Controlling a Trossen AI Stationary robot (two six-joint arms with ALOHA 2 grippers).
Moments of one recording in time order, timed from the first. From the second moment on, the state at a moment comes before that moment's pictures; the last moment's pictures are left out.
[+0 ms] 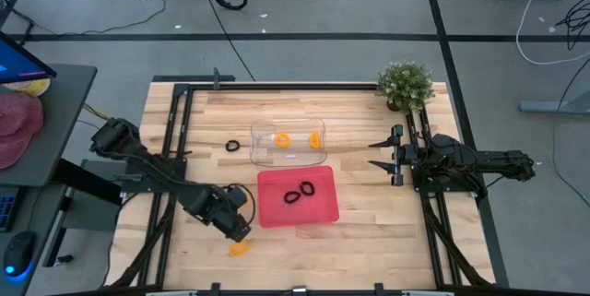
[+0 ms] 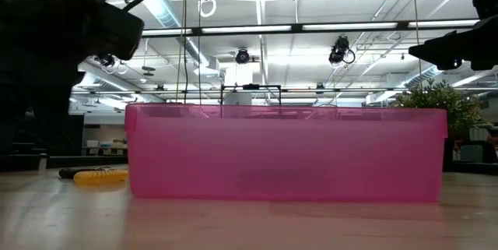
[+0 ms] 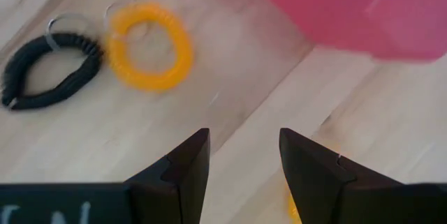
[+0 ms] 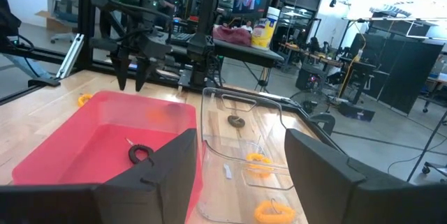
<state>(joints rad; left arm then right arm) -0.61 1.54 0.94 -0.70 -0.16 -1.35 -0.03 0.01 0.02 0.01 0.00 -0.25</state>
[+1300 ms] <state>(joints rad) -0.43 1.54 1.02 -0.93 -0.14 -1.12 -0.03 0.01 0.02 0.01 0.00 -0.25</state>
